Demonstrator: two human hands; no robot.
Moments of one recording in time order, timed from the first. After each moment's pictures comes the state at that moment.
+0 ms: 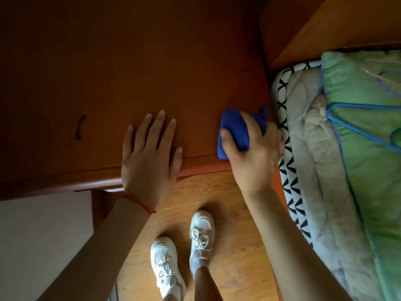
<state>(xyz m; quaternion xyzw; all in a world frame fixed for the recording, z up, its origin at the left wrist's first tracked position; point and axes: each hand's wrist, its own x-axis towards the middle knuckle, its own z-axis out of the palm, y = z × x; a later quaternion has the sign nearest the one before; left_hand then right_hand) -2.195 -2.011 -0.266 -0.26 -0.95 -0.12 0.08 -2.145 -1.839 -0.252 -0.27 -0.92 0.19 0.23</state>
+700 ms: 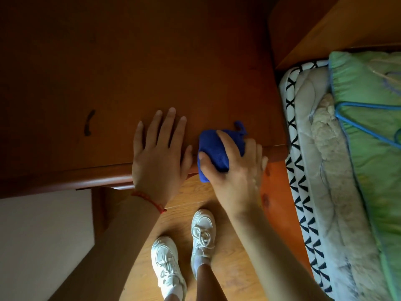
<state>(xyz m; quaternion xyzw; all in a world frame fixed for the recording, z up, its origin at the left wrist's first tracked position) -2.196 -2.012 -0.269 -0.27 -0.95 -0.13 0.08 -2.128 -1.891 -0.249 -0.20 -0.95 0.17 0.18</state>
